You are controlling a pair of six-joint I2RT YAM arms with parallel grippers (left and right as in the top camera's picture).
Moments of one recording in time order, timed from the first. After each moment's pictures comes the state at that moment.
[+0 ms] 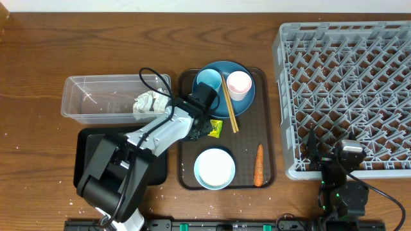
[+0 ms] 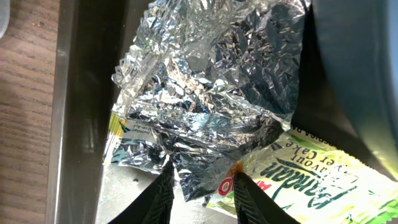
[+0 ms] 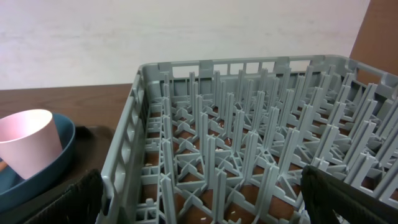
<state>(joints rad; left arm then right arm) -0.53 1.81 1.05 -0.62 -0.03 -0.84 -0.02 0.03 0.01 -0.06 0.08 0.04</state>
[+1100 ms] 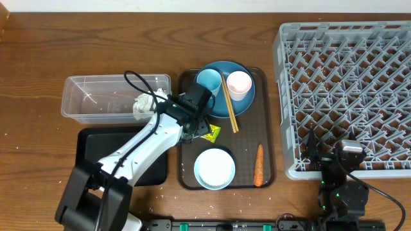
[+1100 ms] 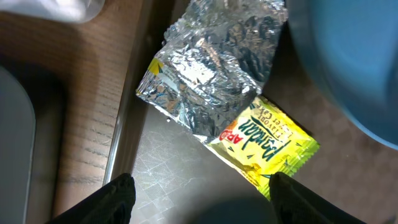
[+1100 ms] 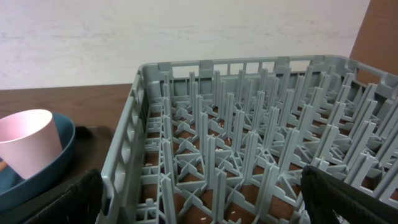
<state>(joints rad) -0.53 1.63 1.04 -0.76 -0.03 -0.90 -0.02 0.03 0.01 -0.06 0.08 0.04</state>
